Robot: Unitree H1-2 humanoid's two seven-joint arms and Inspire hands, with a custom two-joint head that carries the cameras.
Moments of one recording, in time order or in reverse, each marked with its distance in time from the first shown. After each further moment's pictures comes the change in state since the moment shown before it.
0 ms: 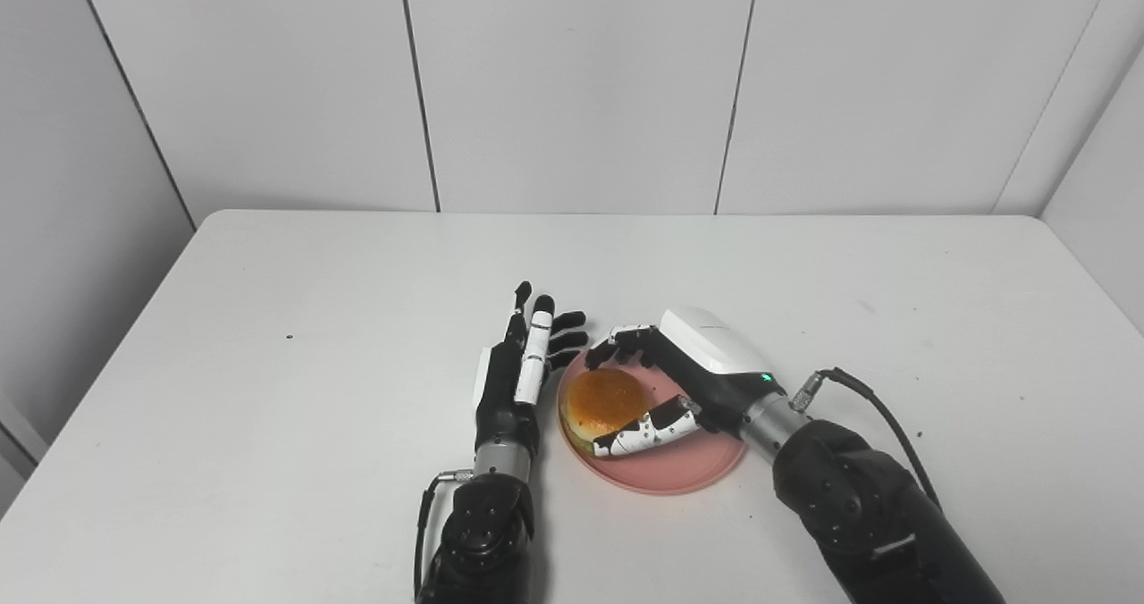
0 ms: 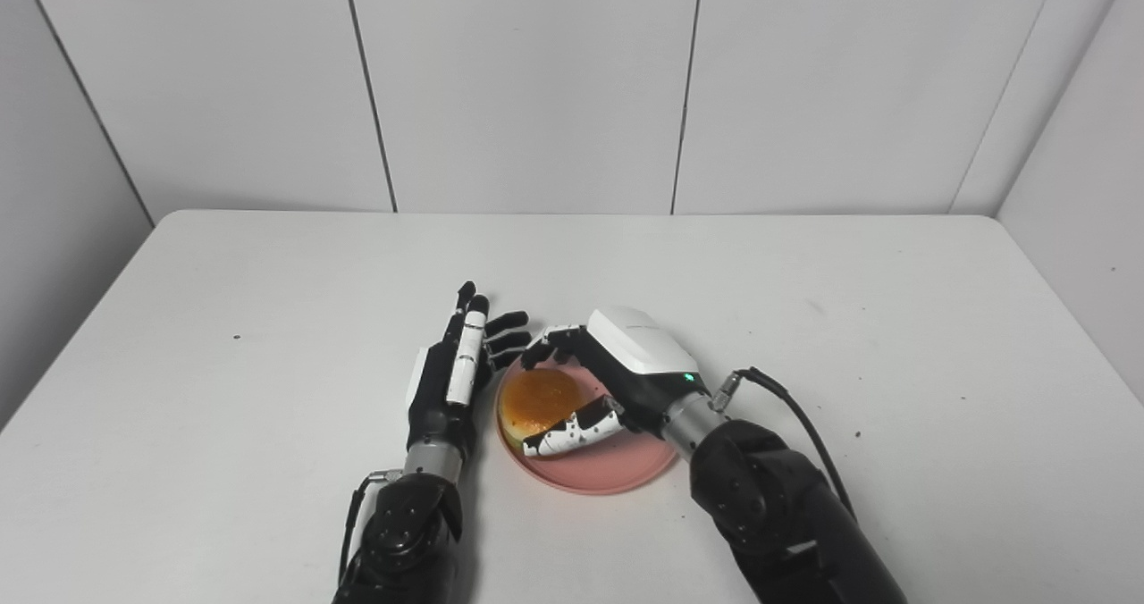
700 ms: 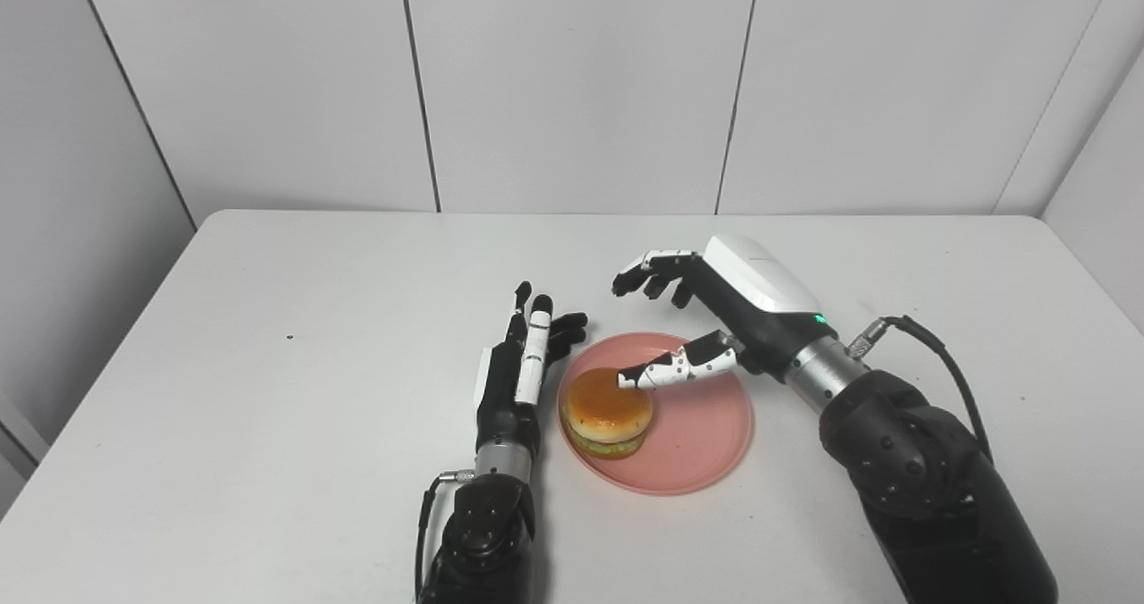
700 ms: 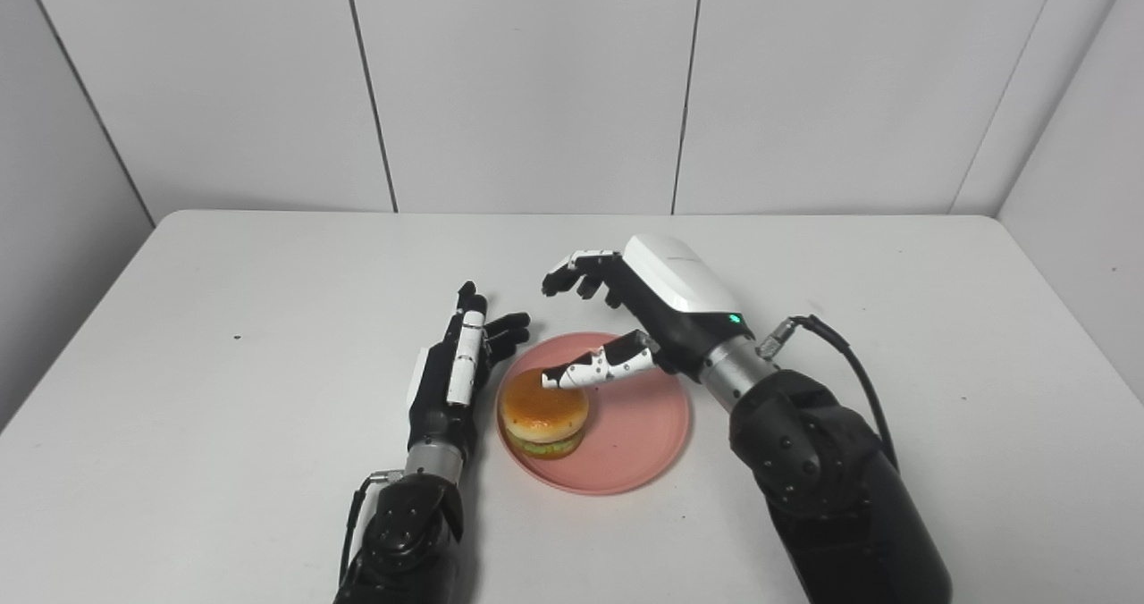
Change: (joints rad) left arm 0.000 0.000 0.000 0.002 -0.001 -0.005 0.001; right arm -0.047 0.005 -0.156 -0.121 0.043 0.032 0.031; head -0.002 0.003
